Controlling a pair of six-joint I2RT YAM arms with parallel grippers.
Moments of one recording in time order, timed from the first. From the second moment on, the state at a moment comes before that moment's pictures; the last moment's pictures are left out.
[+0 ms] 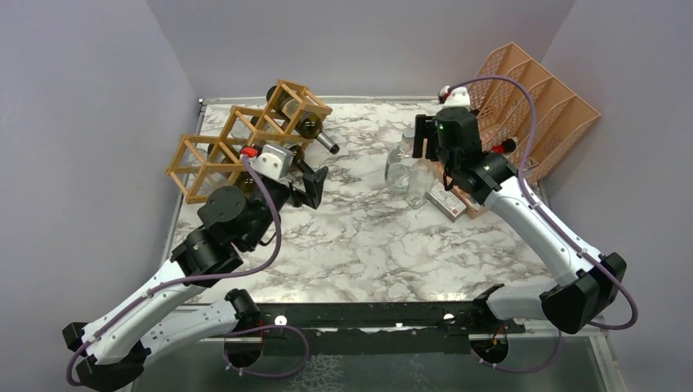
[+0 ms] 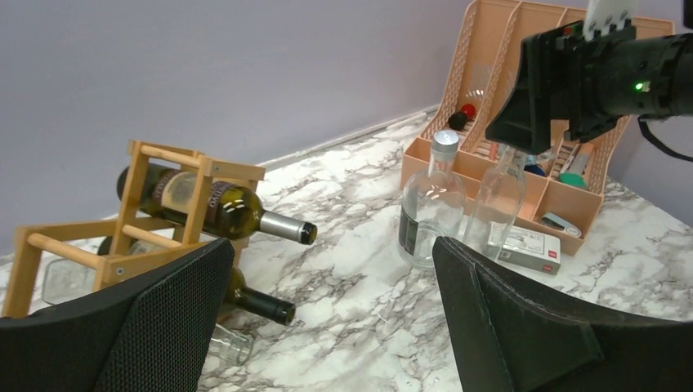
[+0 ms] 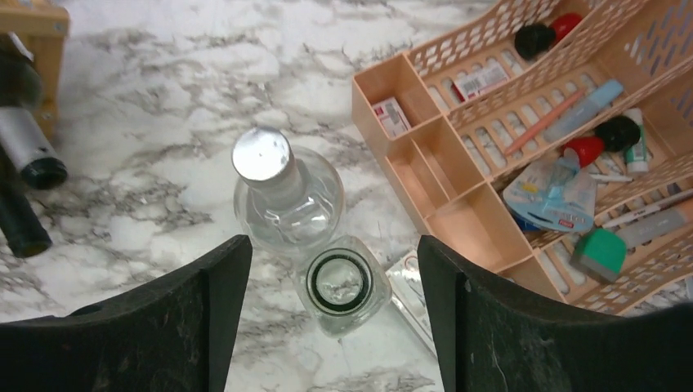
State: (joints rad) left arm -0.92 0.73 1.00 -0.16 -0.41 0.07; right arm 0.56 1.30 1.33 -0.45 0.50 0.21
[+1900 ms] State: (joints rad) left arm -0.92 1.16 0.67 0.32 0.09 -0.03; right arm 0.53 1.07 1.15 -0.43 -0.29 0.06
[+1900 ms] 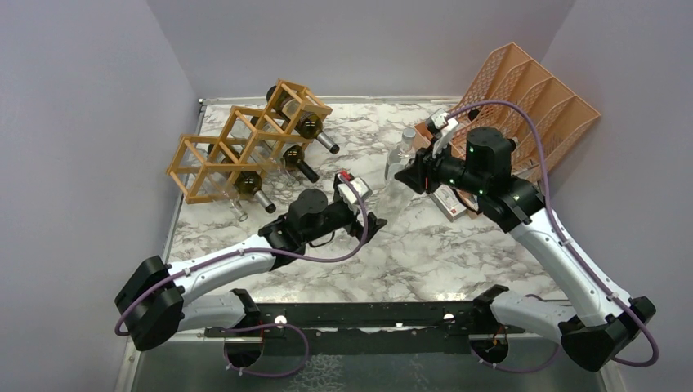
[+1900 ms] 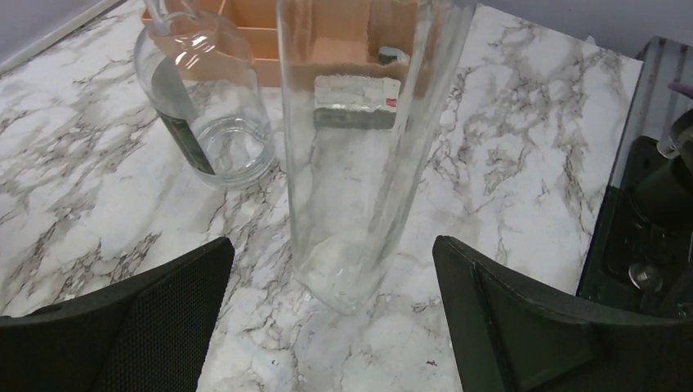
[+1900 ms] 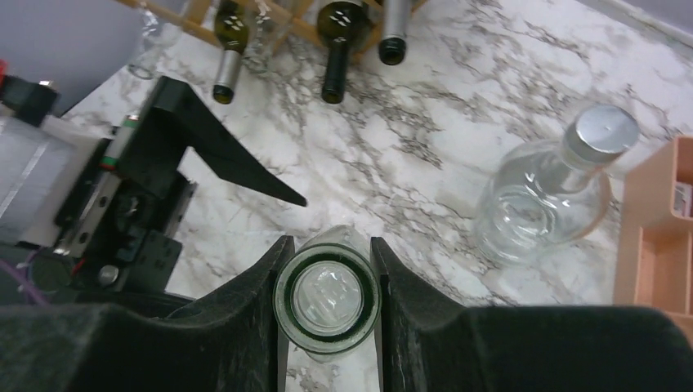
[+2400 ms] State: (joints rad) left arm -0.92 1.14 0.59 0.45 0.23 0.00; right arm 0.53 1.04 1.21 -0.46 -0.70 -0.08
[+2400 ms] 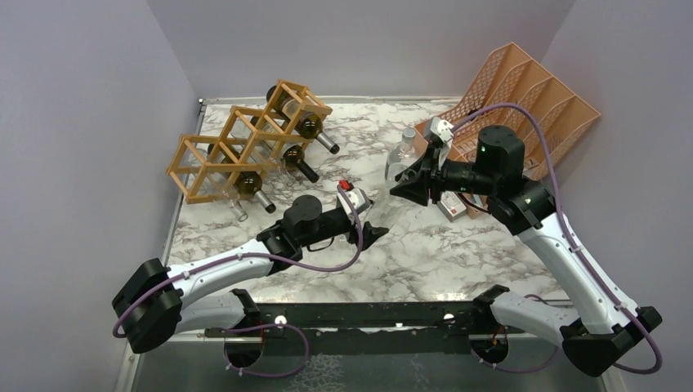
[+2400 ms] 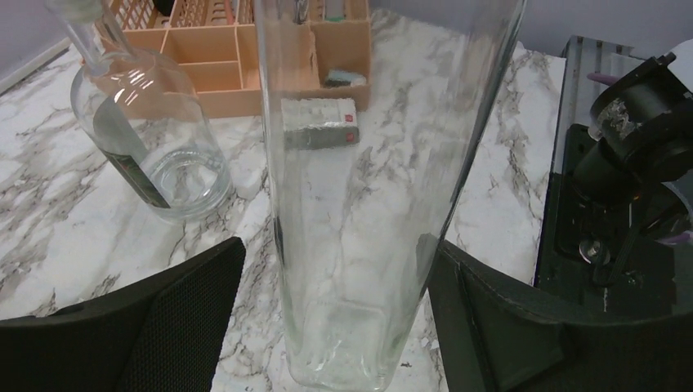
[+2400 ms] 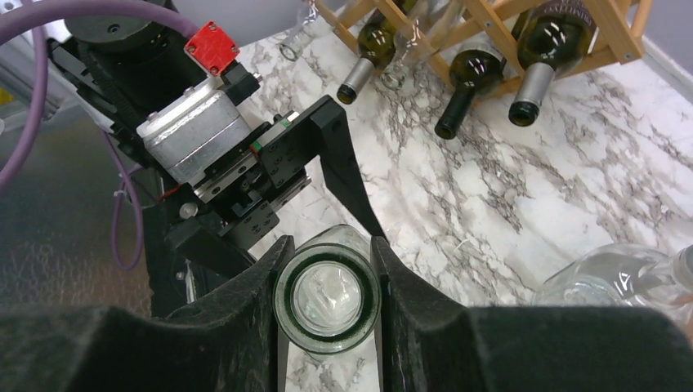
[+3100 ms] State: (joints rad) left arm -0.92 1.16 0.63 0.47 0.36 0.10; right arm 0.51 1.02 1.21 -0.44 -0.78 -0.08
